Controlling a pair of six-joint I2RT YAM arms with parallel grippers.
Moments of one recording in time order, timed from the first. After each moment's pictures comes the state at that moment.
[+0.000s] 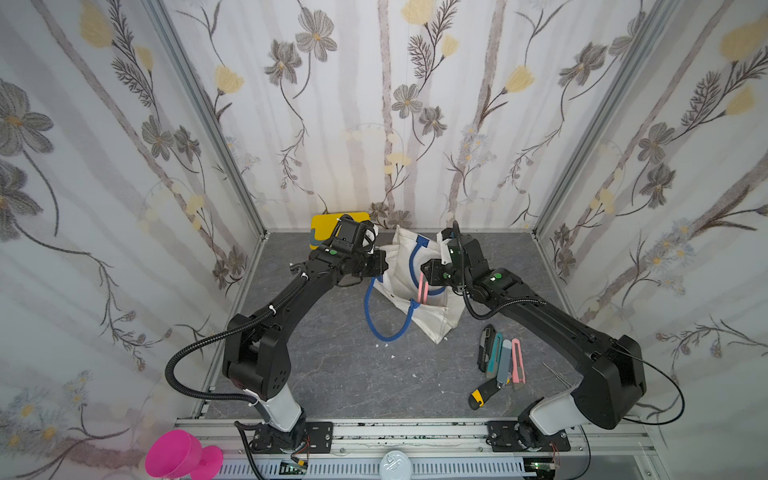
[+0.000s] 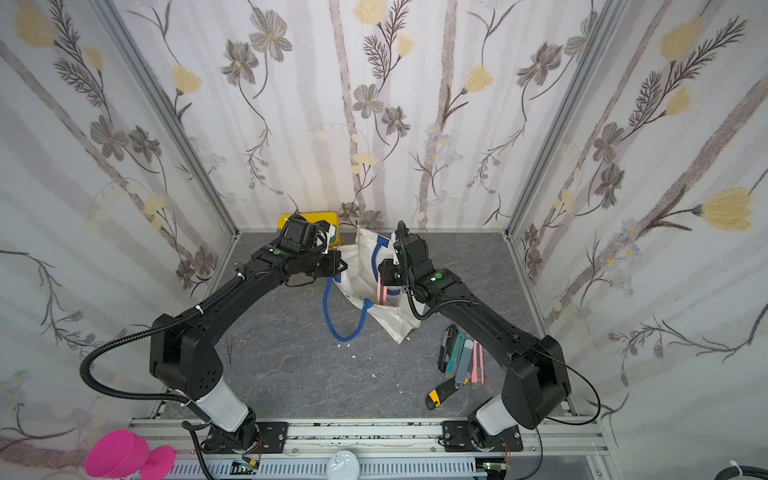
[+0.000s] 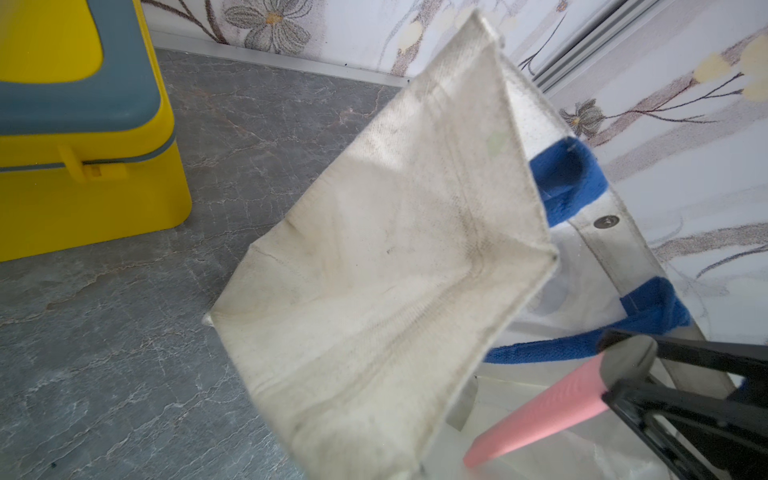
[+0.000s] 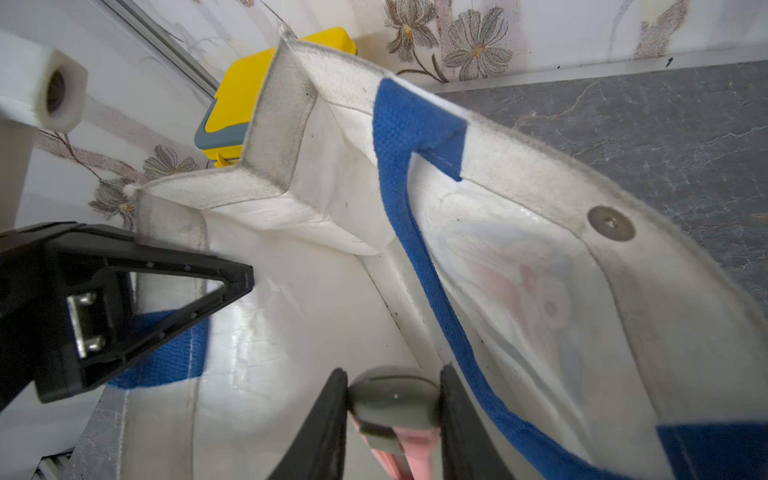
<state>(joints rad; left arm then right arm) -0.43 1.68 1.49 -0.59 0.38 -0.40 0.61 1.51 1.28 -0.38 0.00 0.49</state>
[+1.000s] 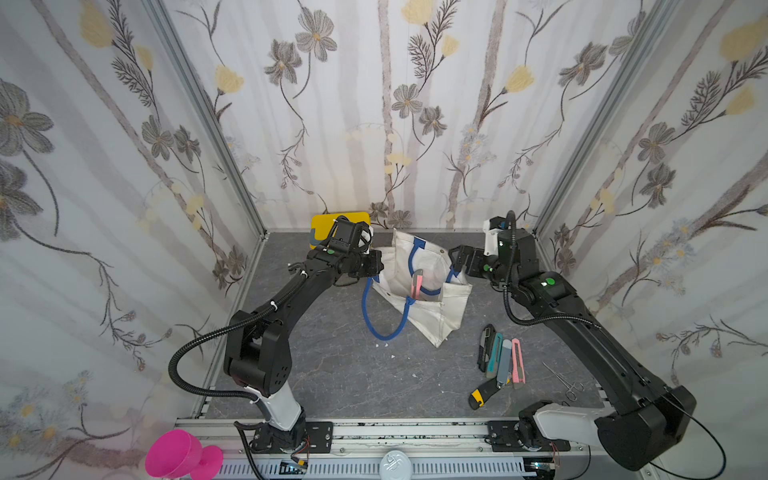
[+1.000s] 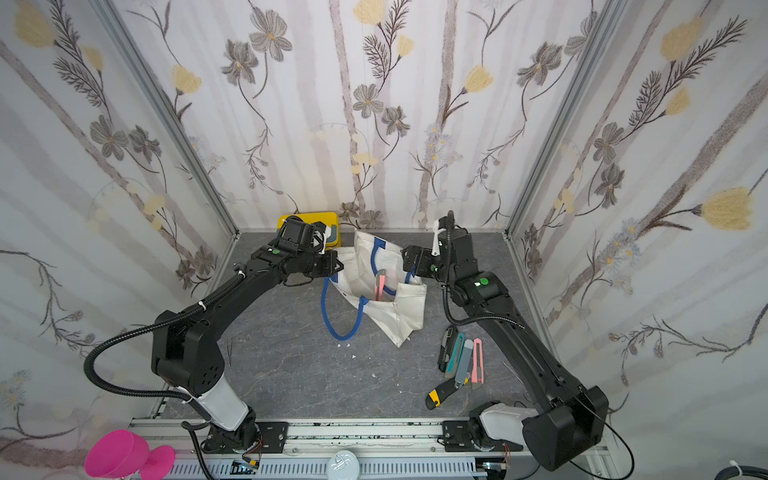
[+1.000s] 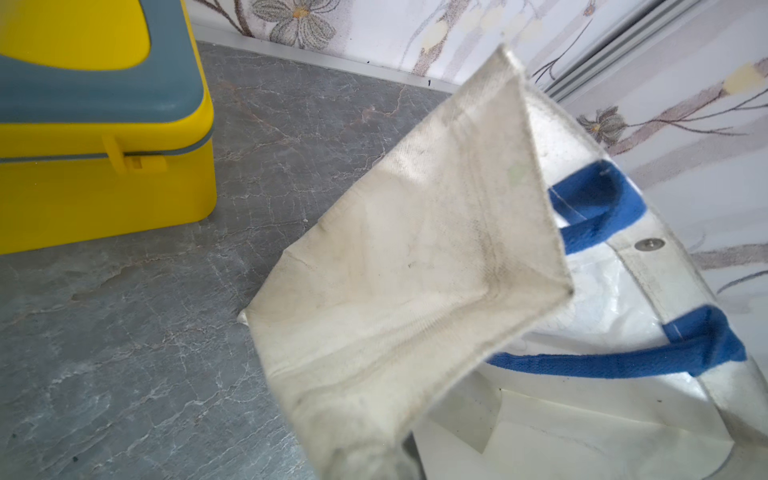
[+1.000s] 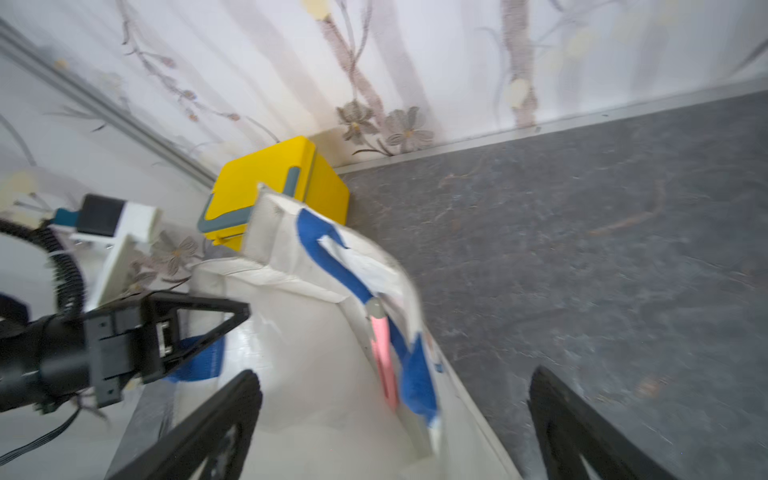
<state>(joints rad) -0.40 1.70 1.47 -0.57 0.38 -0.40 0.38 1.23 1.23 -0.53 0.02 0.50</state>
